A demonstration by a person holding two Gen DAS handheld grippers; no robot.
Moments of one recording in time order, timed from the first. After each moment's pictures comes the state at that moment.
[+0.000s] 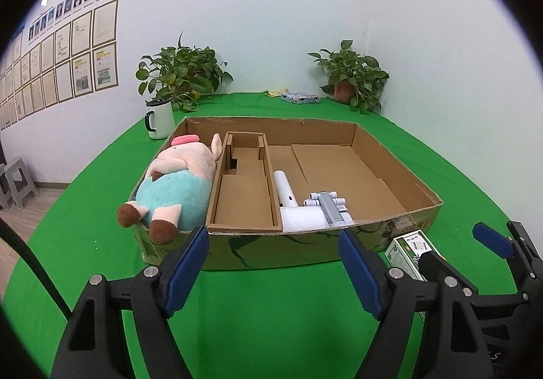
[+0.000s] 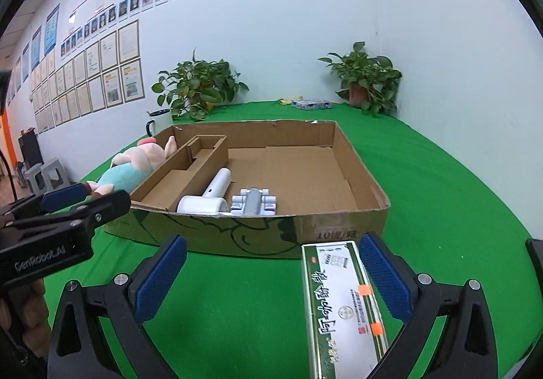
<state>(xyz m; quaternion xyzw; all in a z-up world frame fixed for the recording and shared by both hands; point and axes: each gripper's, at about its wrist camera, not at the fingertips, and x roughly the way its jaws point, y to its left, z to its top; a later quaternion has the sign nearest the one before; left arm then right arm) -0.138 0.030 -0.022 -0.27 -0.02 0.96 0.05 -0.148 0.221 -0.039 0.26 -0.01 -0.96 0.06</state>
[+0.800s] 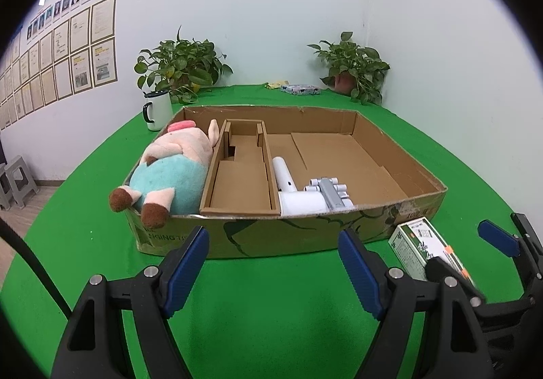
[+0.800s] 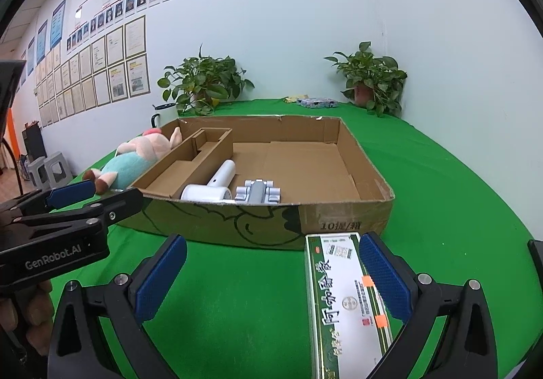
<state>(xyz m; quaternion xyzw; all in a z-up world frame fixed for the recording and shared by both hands) -0.139 0.032 -0.041 -0.29 -0.01 0.96 0.05 -0.145 0.221 -0.052 0.26 0.01 -0.96 0.07</state>
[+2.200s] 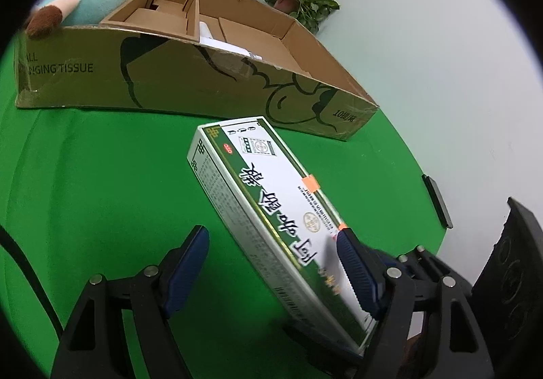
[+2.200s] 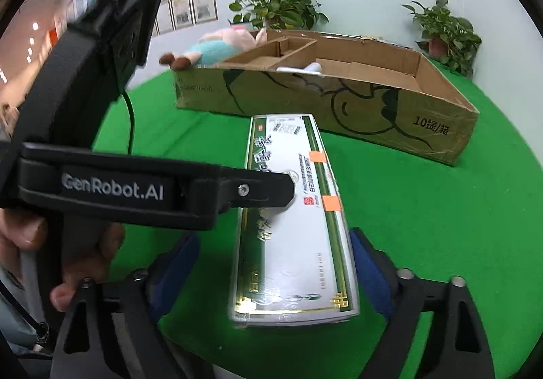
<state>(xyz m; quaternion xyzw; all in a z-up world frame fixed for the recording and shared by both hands) -0.138 0.032 -0.127 -0.45 -0.17 0.84 0.26 -0.104 0.167 -0.127 0.39 0.09 -0.90 0.19</state>
